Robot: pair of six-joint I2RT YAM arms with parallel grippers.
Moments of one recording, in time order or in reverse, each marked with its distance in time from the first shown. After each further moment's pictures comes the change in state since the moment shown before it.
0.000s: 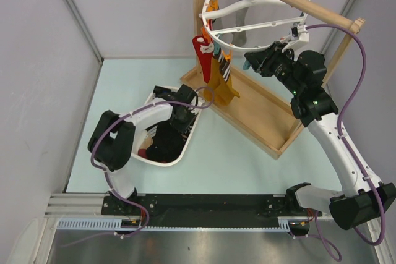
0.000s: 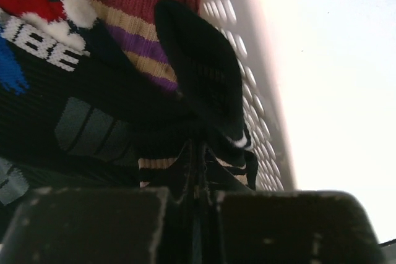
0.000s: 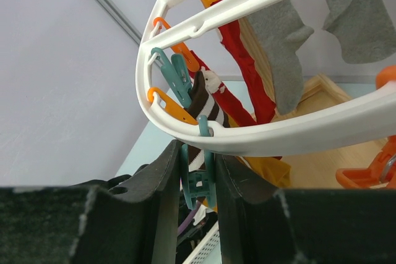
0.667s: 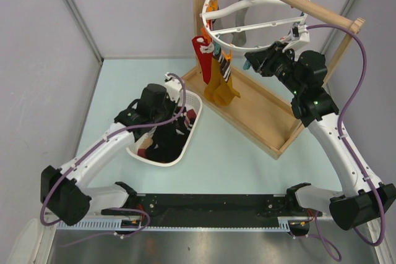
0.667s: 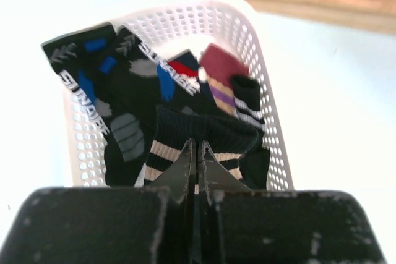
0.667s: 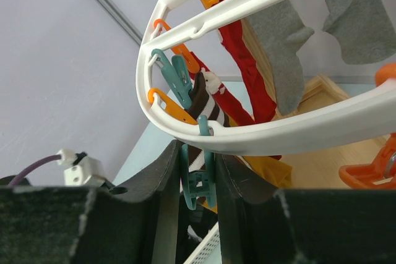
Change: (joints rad) left arm 0.024 -0.568 -0.199 0.227 -0.130 -0.011; right arm -0.004 -0.003 0.000 0.001 -0.004 0.004
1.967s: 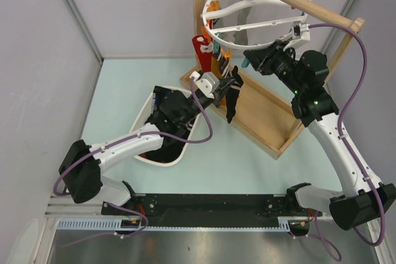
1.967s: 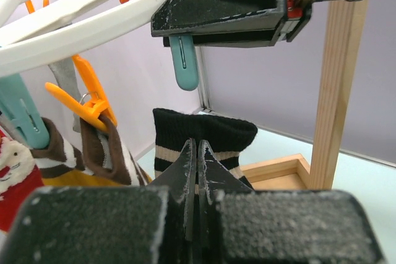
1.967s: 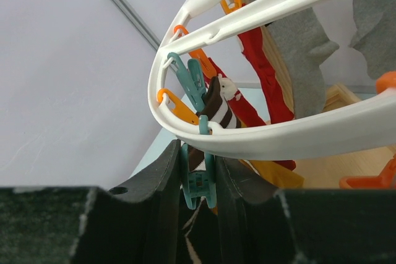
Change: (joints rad) left arm -0.325 0.180 -0.012 1.155 0.174 0.063; right arm -0.001 0.000 0.000 0.048 -0.038 0.029
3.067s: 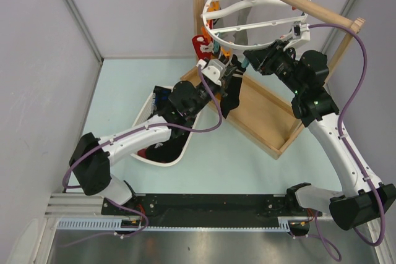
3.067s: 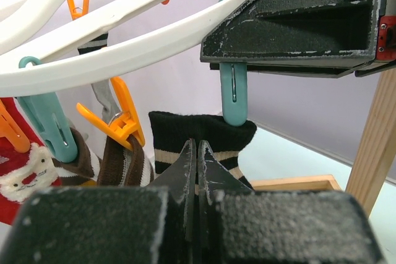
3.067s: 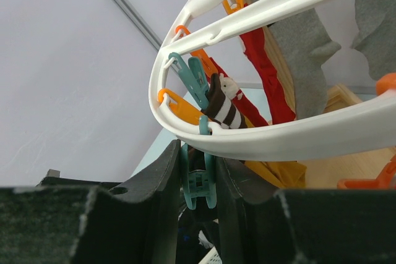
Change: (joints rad) left arm -0.001 0.124 0.161 -0.048 -0.141 0.000; right arm -0.002 0.000 0.000 0.004 -0.007 -0.001
